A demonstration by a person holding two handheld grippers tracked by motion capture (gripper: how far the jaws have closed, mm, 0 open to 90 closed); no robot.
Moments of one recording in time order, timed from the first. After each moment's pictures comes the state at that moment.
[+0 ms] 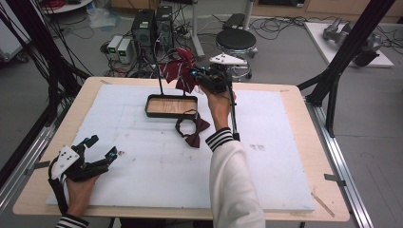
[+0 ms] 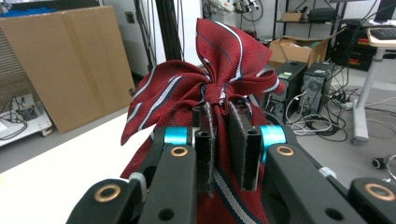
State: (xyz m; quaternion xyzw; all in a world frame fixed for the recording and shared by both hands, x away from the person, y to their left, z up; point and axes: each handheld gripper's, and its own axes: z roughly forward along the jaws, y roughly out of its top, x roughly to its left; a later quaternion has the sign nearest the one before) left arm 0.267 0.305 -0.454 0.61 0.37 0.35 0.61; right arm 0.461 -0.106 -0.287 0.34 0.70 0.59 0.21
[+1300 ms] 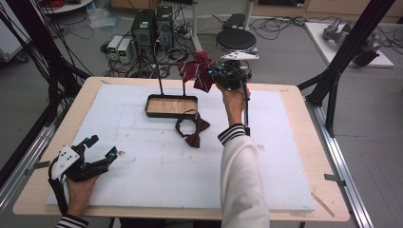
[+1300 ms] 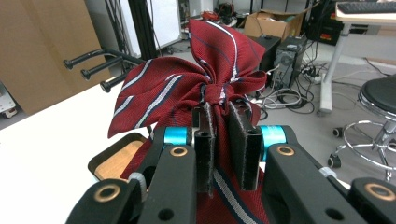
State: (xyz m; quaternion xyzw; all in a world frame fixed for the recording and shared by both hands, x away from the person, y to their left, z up) left arm 0.267 0.305 -0.454 0.61 0.37 0.35 0.61; right arm 0.484 -0.149 -0.293 0.37 0.73 0.53 0.23
